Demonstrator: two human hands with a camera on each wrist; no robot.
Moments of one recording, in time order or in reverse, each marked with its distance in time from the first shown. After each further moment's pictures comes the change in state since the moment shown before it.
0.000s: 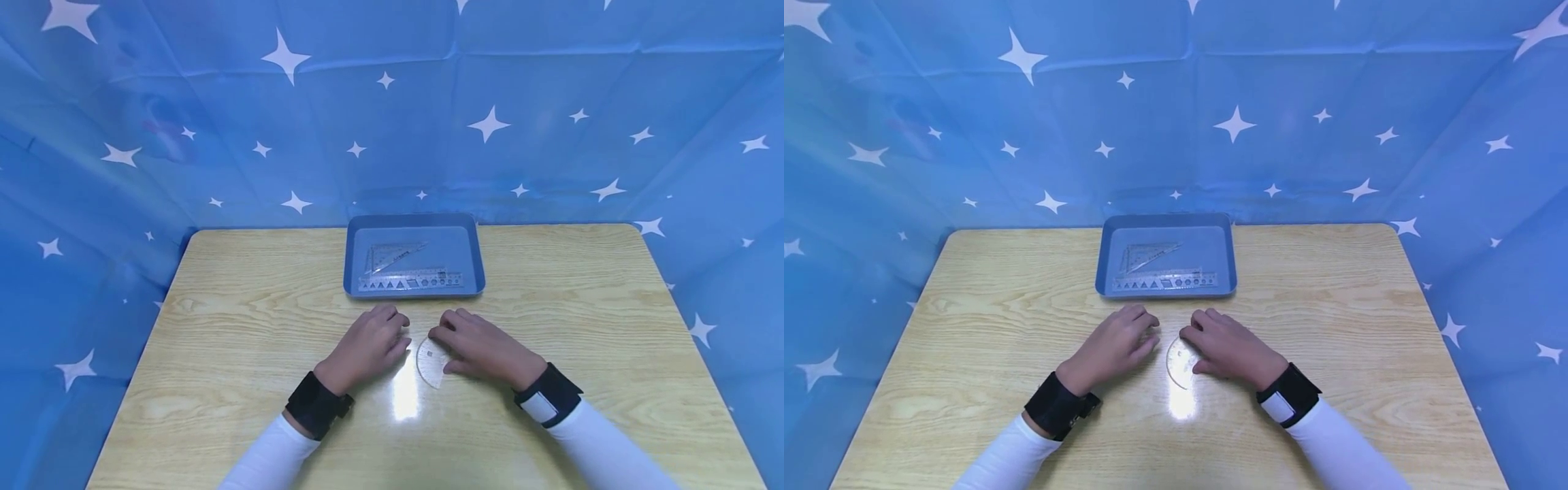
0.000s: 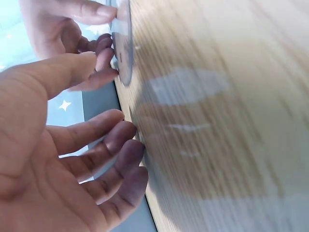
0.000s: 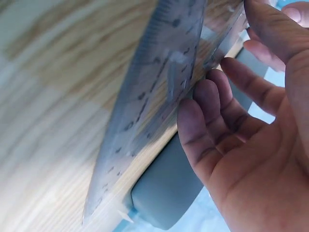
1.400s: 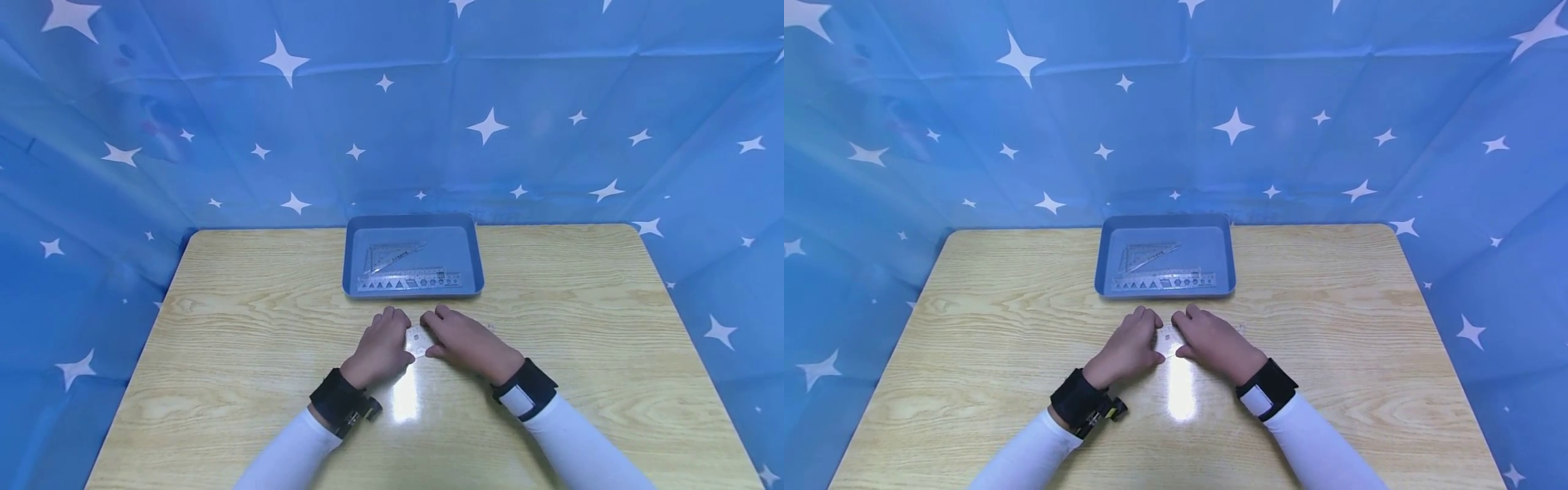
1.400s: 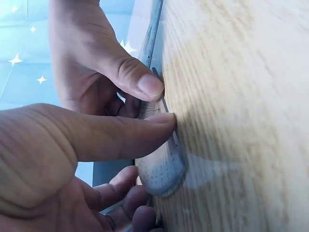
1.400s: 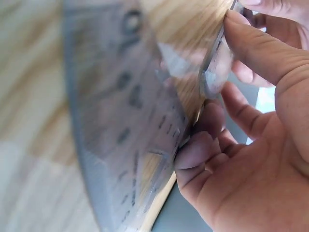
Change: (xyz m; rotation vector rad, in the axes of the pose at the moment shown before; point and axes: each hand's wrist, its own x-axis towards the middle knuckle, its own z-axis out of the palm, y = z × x) left_hand 0.020 0.022 0.013 -0.243 -0.347 -0.525; right_hand 0.026 -0.009 0.005 0.125 0.064 0.129
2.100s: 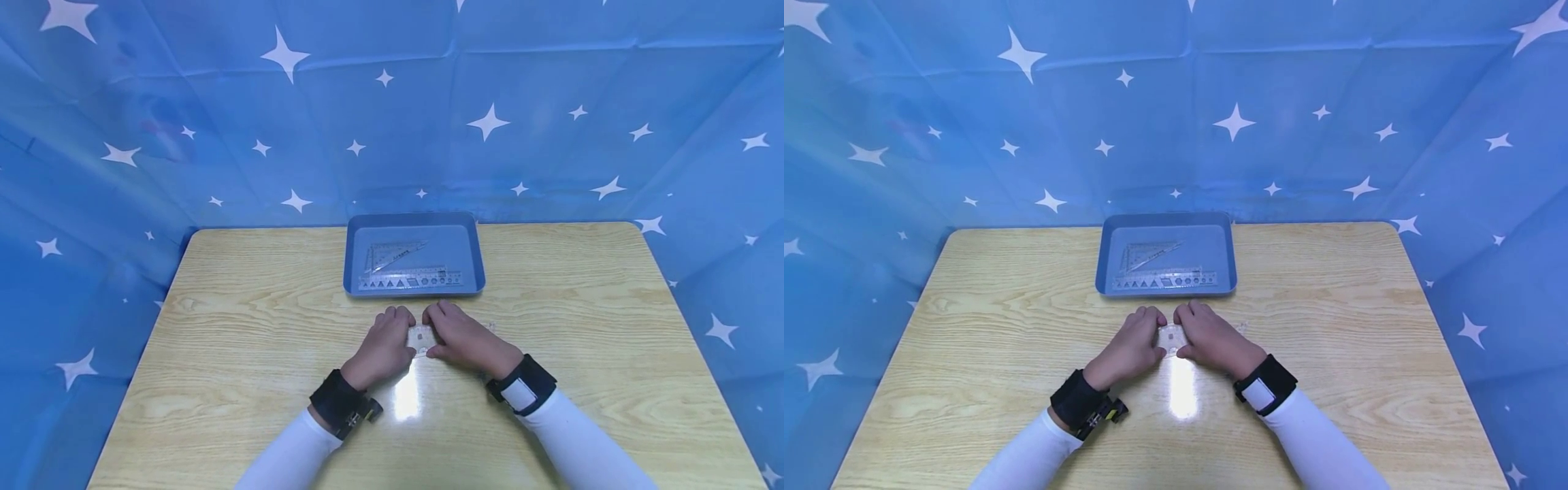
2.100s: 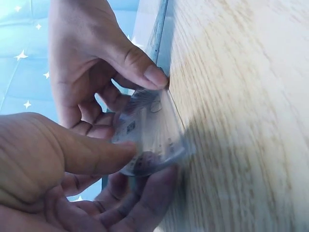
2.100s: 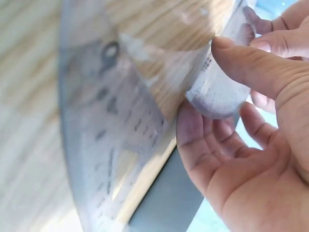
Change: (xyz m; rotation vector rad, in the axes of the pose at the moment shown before) left_hand 0.000 -0.002 0.006 -0.083 0.032 0.040; right_hand 0.004 -0.001 0.003 0.142 -0.069 0.109
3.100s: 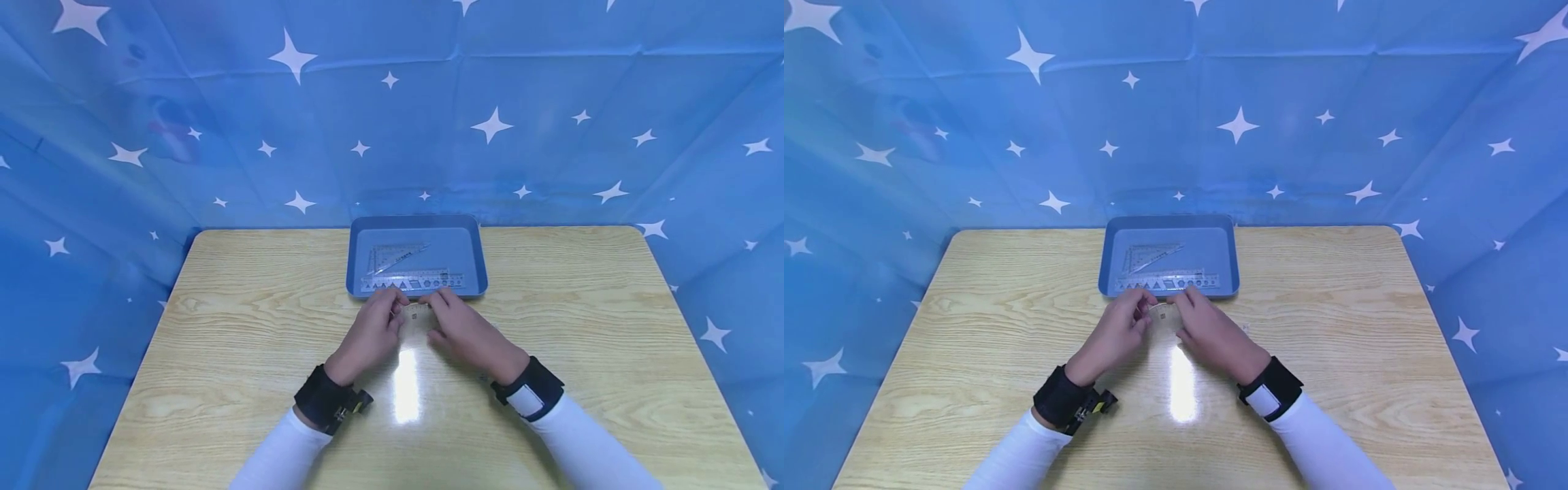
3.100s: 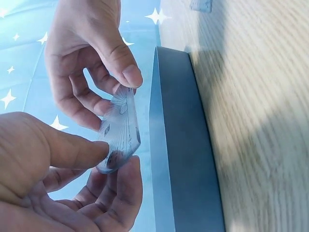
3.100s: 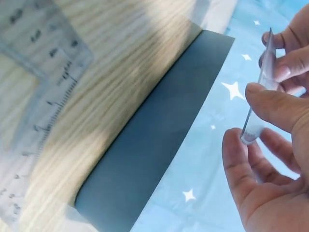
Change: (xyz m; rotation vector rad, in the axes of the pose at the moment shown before) left_hand -0.003 -0.002 -0.039 -0.181 0.247 0.169; right_hand 0.003 -0.018 -0.020 -0.108 0.218 -0.076
